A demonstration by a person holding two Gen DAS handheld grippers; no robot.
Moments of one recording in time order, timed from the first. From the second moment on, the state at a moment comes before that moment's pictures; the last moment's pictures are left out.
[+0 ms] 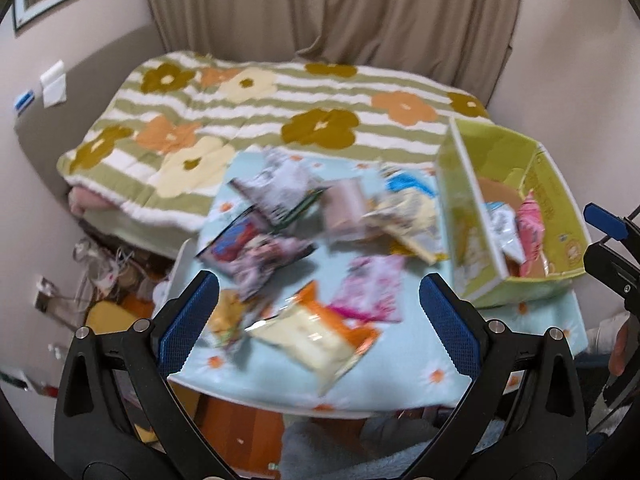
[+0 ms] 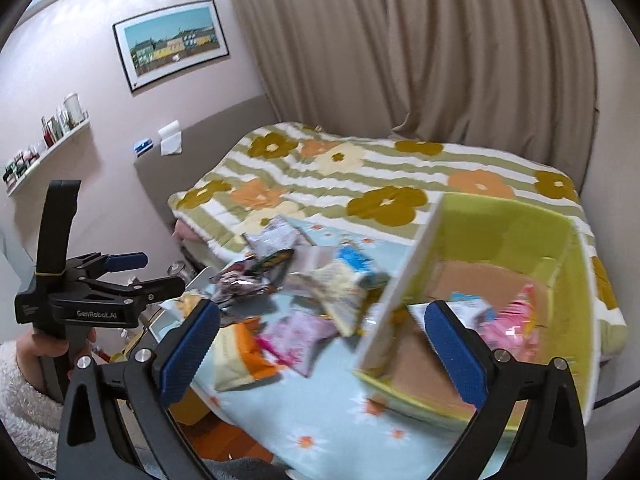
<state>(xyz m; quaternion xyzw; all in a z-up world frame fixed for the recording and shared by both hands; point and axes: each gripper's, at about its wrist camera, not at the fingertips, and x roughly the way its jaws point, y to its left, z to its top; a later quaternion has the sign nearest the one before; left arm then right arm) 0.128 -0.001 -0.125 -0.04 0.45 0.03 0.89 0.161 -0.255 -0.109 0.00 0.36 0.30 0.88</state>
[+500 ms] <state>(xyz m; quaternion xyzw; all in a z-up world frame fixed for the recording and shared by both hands) 0.145 0.119 -0.216 -0.04 0.55 -0.05 0.83 0.165 -0.118 -0.180 -0.01 0.47 0.28 0.84</state>
